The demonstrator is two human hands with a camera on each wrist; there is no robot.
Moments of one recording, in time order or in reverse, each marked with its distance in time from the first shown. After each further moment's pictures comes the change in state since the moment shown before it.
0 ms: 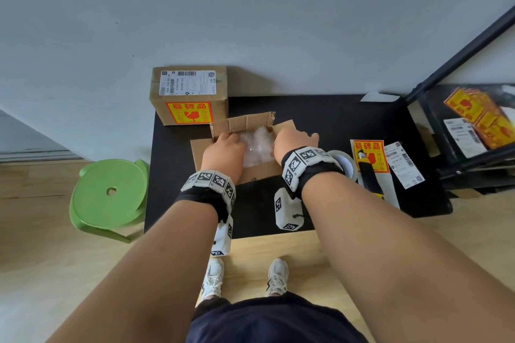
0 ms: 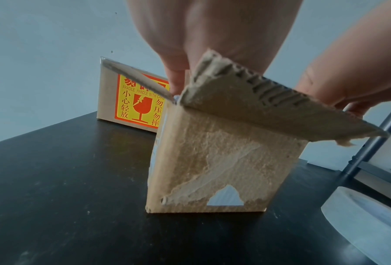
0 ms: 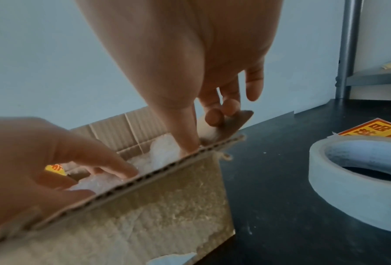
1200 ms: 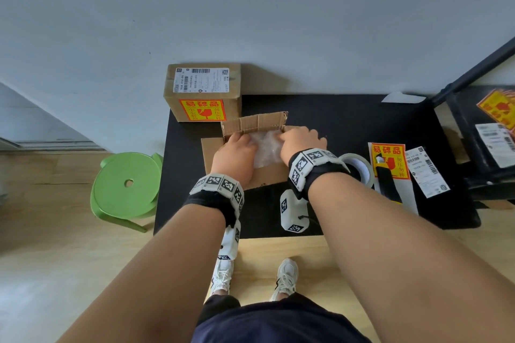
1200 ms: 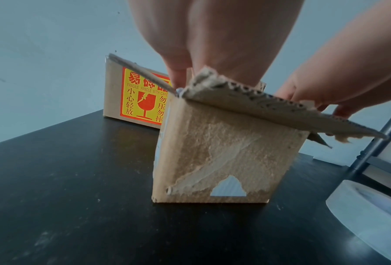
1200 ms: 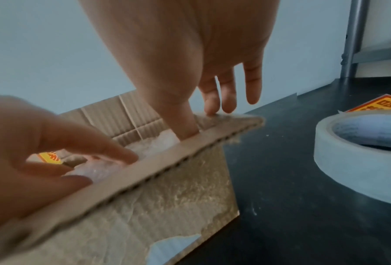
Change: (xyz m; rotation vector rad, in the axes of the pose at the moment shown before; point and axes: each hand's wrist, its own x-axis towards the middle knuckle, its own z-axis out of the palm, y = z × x) left_hand -0.003 0.003 0.005 0.003 0.015 -0.005; right_hand 0.027 0.001 0.022 0.018 0.057 -0.054
